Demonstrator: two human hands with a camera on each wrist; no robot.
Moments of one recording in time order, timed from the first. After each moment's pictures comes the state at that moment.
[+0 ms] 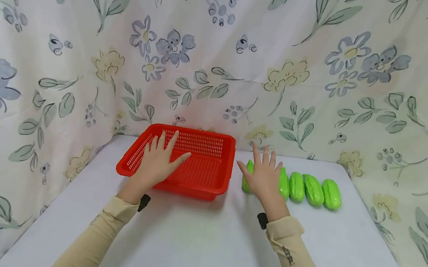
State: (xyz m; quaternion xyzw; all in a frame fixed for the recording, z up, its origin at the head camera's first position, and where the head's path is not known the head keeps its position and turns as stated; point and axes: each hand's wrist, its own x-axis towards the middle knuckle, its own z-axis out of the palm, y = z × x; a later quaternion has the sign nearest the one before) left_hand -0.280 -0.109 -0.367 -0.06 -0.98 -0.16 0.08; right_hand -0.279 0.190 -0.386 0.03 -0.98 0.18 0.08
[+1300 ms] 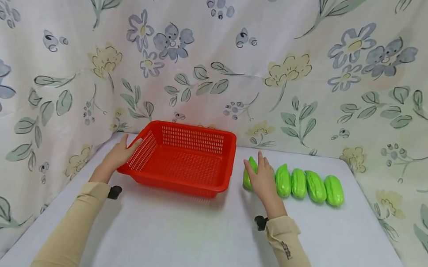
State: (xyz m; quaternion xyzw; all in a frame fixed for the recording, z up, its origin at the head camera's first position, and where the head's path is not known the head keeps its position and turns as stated) left_hand -0.336 -0.245 -0.410 0.09 -0.96 -0.28 -0.02; right_hand -0.302 0.204 -0.432 0.02 -0.94 0.35 0.02
